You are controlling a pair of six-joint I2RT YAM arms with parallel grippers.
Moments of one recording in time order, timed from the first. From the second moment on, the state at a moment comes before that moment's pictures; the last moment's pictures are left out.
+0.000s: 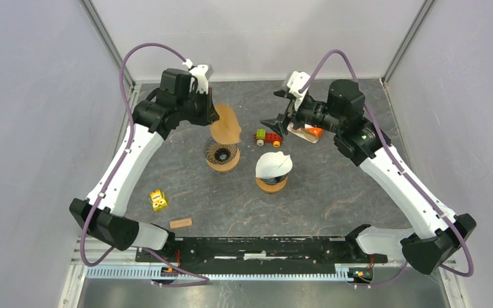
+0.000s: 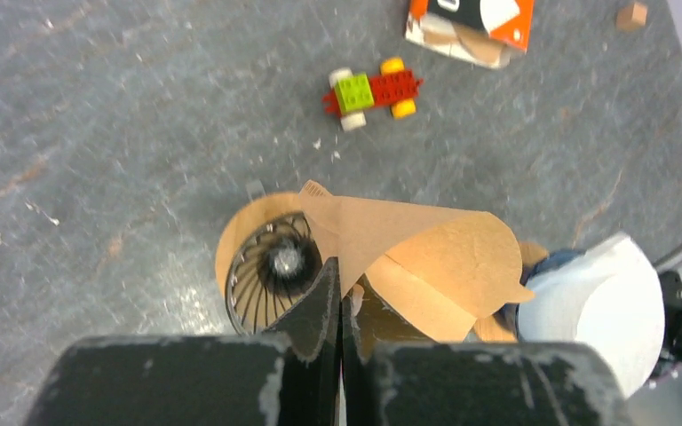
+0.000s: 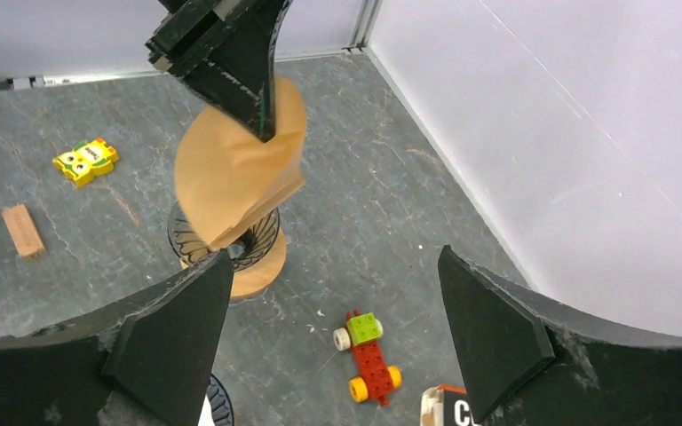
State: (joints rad) left arm -0.40 1.42 1.60 -0.81 0.17 -0.21; right arm 0.55 1.23 1.35 -0.24 -0.50 -0.30
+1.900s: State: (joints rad) left arm -0.26 1.54 1.45 -0.94 0.31 -0.07; right arm 1.06 1.66 1.57 -0.61 -0.20 -0.74
